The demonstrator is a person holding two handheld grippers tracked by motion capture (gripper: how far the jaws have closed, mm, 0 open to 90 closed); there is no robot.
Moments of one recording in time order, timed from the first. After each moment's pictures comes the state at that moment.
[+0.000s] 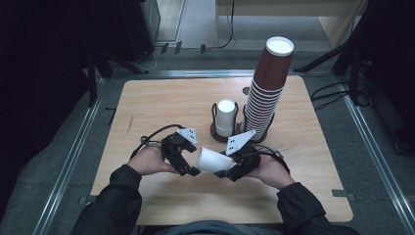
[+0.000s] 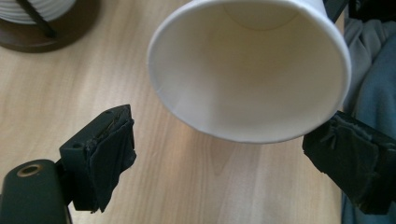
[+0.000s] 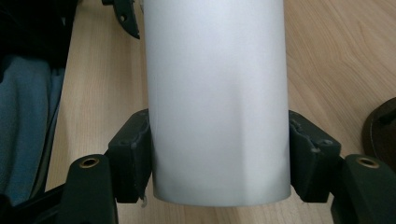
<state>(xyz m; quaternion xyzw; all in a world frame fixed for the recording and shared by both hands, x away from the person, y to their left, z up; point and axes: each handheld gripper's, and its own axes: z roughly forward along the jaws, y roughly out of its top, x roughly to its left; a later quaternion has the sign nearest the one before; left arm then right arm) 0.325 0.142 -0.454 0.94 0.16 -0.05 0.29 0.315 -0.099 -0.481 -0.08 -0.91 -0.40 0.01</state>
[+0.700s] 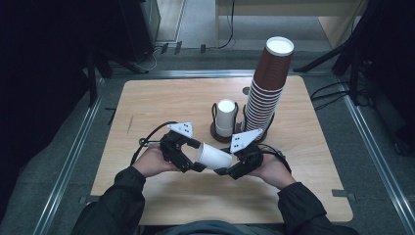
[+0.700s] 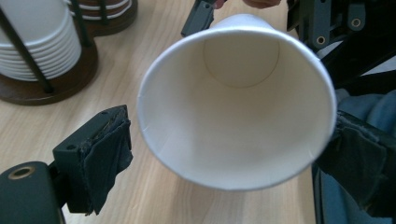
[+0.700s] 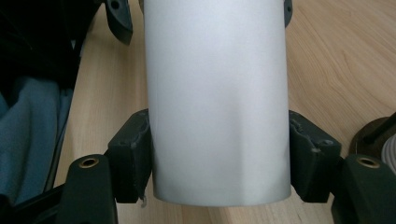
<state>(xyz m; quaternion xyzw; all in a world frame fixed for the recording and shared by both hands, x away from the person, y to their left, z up) 0.323 0.143 -0.449 0.90 0.17 -0.07 0.40 0.315 -0.106 -0.473 -0.08 -0.89 -0.45 0.01</state>
